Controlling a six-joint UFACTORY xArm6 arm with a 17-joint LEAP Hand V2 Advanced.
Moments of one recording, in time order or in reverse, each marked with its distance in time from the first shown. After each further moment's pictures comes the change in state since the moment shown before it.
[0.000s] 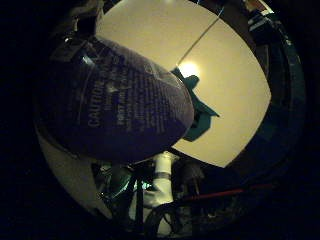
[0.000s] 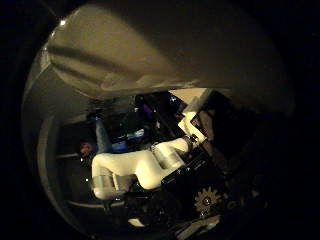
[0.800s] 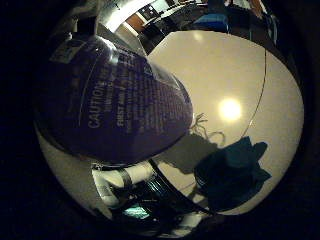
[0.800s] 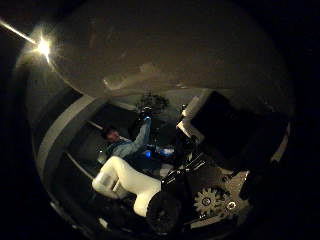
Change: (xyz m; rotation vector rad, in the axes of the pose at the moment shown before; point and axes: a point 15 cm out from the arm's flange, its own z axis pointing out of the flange) arm 0.006 -0.077 0.072 0.342 -0.446 -0.211
